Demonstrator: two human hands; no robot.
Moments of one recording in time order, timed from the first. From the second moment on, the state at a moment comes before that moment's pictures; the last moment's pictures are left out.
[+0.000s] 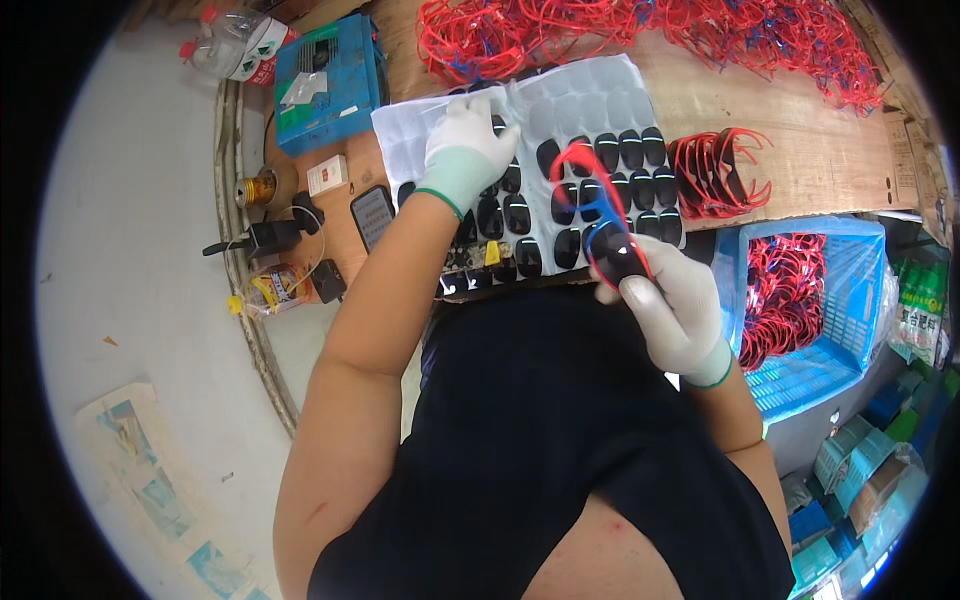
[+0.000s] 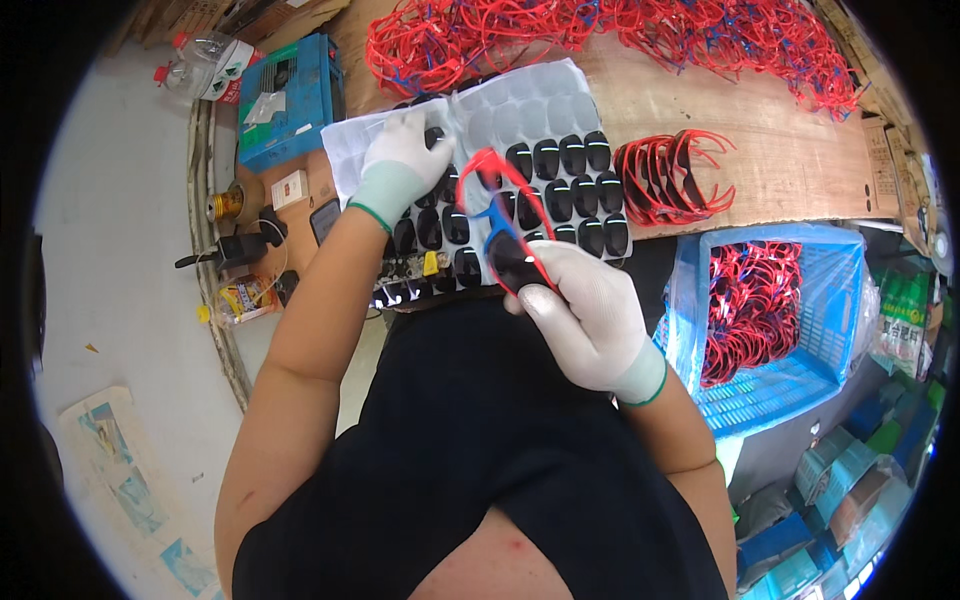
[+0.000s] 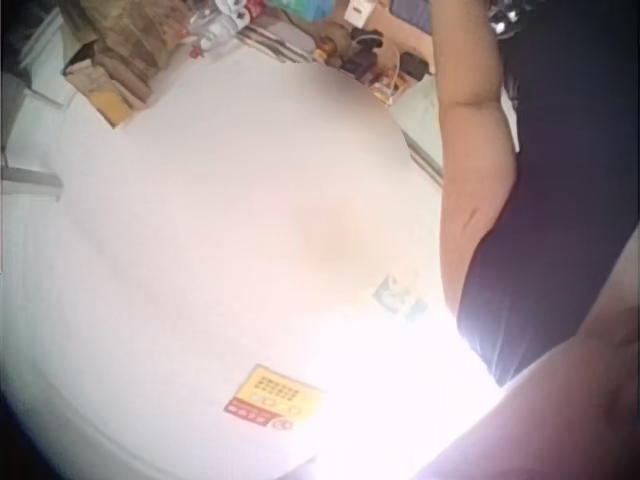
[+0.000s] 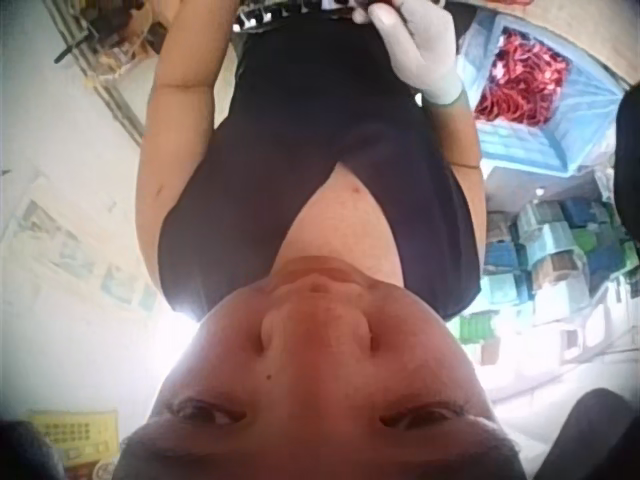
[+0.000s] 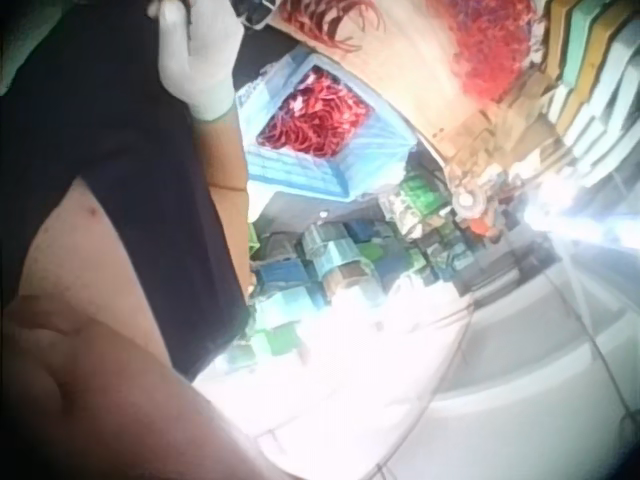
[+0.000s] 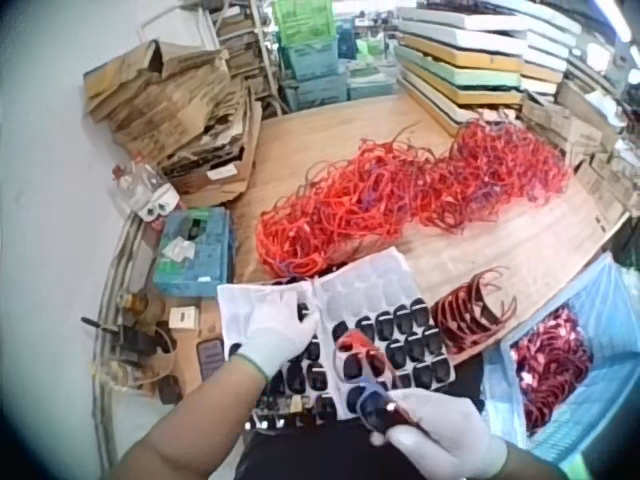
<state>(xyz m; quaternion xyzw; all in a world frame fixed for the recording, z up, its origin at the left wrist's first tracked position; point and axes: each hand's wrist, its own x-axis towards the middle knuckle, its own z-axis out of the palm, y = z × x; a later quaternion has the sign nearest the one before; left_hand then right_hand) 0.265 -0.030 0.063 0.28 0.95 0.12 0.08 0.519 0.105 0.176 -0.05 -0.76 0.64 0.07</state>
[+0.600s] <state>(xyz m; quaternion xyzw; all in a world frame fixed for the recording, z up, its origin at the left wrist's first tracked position) 0.365 -0.064 0.139 0.14 0.51 0.72 0.44 0.509 0.087 0.160 -0.16 -0.67 0.72 0.01</state>
